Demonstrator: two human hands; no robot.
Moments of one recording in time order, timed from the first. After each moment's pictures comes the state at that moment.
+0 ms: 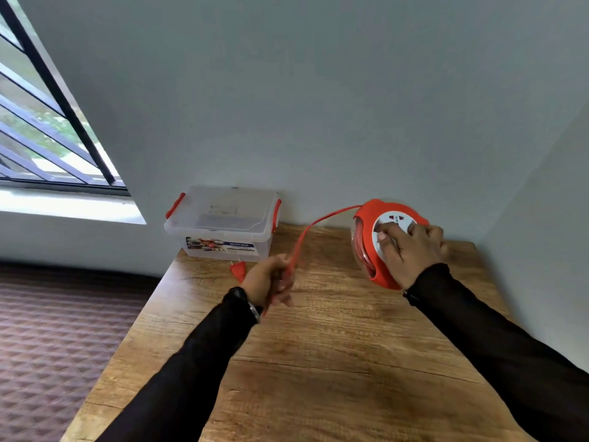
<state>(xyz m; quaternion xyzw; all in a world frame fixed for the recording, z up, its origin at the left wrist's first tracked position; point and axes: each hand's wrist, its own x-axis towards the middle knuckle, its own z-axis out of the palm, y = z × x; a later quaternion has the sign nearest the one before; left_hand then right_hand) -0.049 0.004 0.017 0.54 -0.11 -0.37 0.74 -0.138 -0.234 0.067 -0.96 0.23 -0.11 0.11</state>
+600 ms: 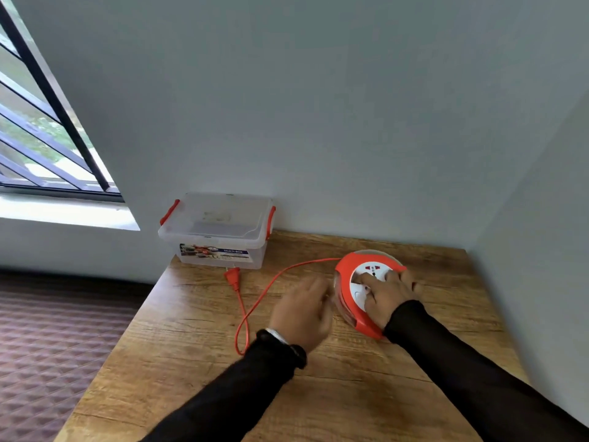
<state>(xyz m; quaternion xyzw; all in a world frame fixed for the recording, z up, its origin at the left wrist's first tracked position) -0.116 -0.039 0.014 0.86 -0.36 0.09 0.35 -0.157 -0.213 0.028 -0.97 0.20 0.08 0.06</state>
